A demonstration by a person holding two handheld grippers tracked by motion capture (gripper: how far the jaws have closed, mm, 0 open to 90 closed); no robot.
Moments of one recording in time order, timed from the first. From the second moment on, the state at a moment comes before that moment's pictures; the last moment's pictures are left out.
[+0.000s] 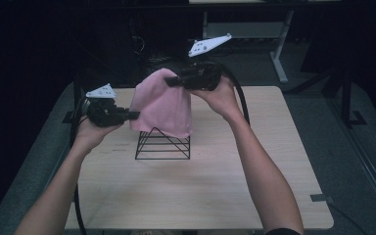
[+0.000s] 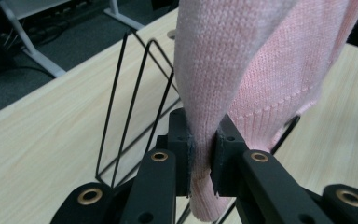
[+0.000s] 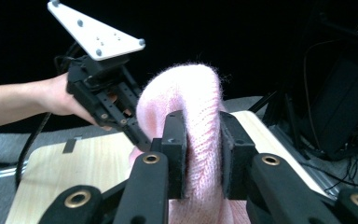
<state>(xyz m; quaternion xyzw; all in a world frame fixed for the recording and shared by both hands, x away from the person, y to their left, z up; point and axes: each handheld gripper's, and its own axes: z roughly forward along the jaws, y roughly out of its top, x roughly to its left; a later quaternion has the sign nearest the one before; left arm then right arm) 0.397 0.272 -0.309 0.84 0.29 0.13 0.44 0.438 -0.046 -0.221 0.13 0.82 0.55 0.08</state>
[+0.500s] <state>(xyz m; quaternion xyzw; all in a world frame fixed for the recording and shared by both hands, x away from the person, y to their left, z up) 0.387 0.277 -0.335 0.86 0.29 0.13 0.41 0.420 -0.024 -0.239 0.12 0.85 0.51 0.06</state>
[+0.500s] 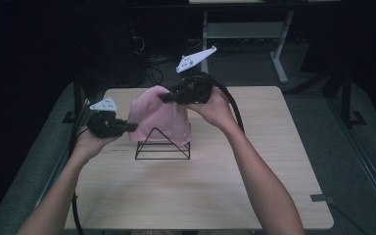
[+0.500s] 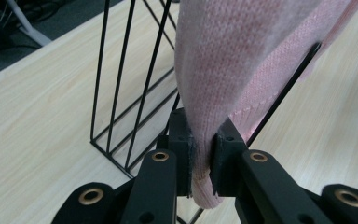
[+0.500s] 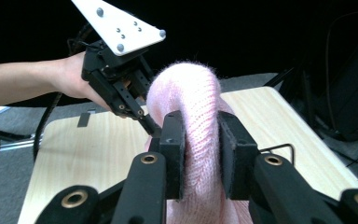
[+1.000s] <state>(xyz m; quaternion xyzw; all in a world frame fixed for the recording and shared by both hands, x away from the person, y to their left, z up) 0.387 0.281 -0.363 0.87 0.30 0.11 0.37 0.419 -0.010 -0.260 0.11 0.87 0.47 0.04</state>
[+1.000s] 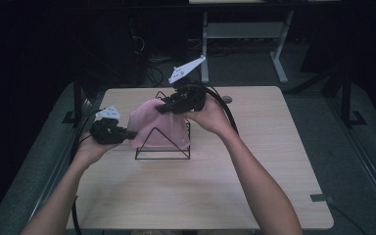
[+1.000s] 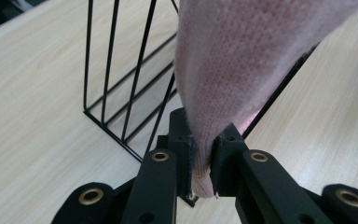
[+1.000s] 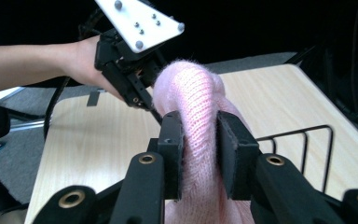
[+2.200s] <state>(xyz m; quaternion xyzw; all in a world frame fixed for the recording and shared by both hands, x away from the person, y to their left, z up) 0.388 0.270 -0.382 0.90 0.27 0.09 0.33 0.424 -0.001 -0.296 0.13 0.89 0.44 -0.01</state>
